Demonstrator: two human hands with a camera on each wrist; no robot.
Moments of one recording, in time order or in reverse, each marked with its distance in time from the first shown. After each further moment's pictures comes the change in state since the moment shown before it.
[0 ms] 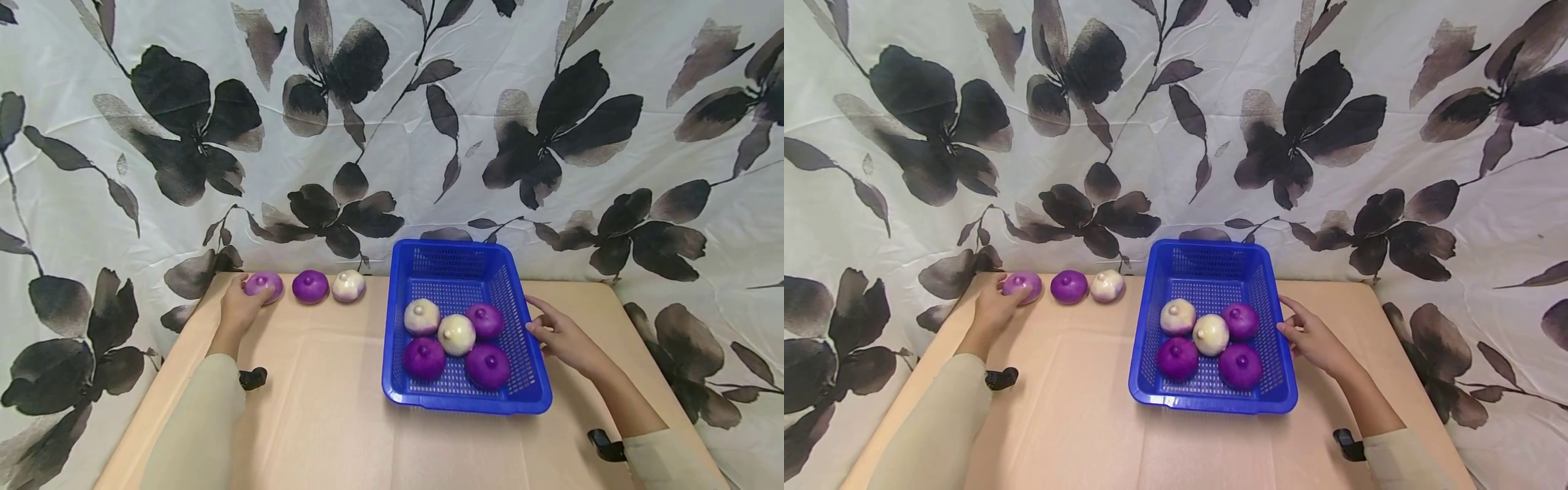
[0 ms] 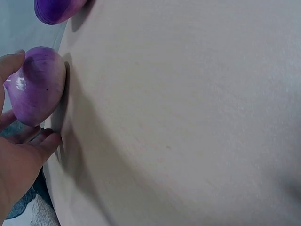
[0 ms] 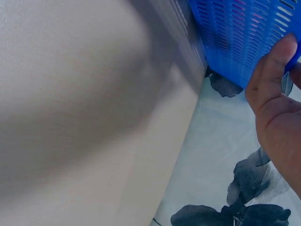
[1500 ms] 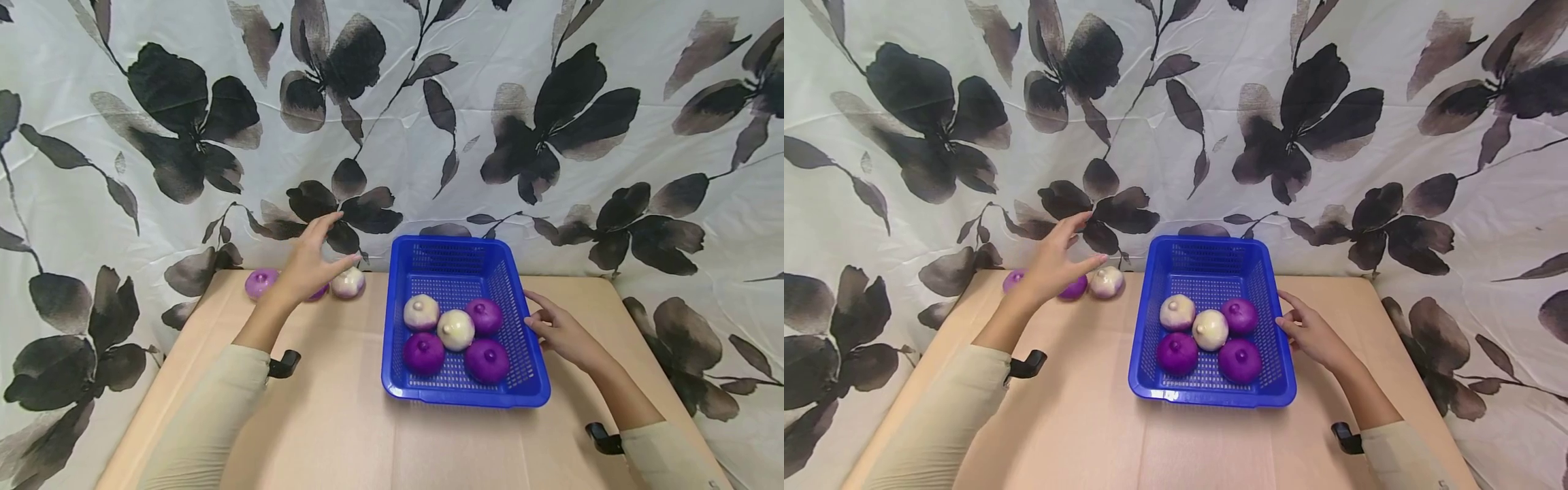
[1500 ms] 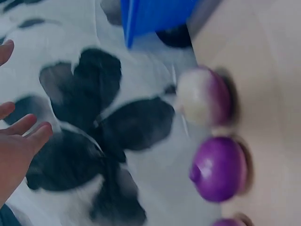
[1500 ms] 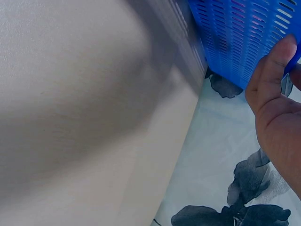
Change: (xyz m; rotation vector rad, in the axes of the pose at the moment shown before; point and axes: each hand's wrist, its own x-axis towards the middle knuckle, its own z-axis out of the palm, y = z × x) left_hand -0.070 0.197 0.024 -0.027 -0.102 0.767; right_hand -0.001 -0.004 0.002 0.015 0.004 -0.011
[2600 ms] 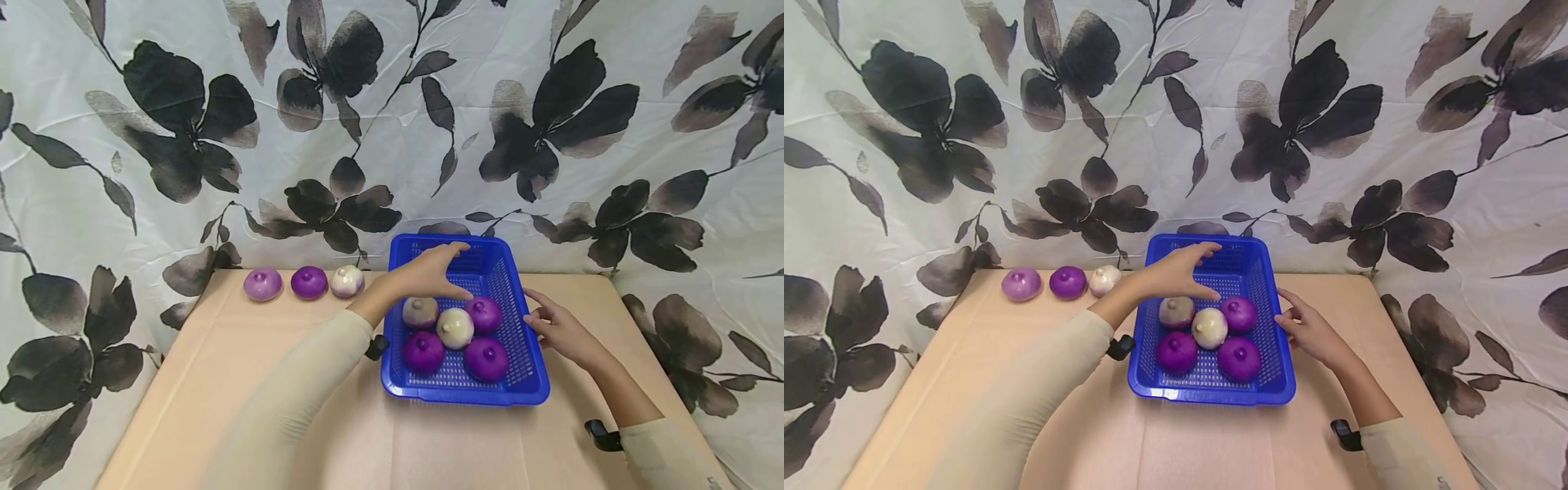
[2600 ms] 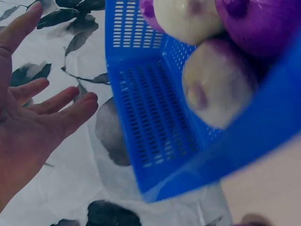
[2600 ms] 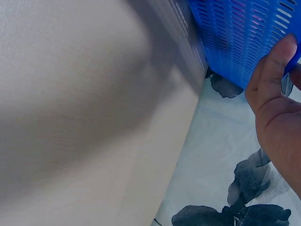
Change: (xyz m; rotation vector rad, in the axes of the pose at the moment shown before) left_hand 0.053 0.088 0.135 -0.013 -0.654 0.060; right_hand 0.003 0.001 0.000 -0.017 0.005 0.023
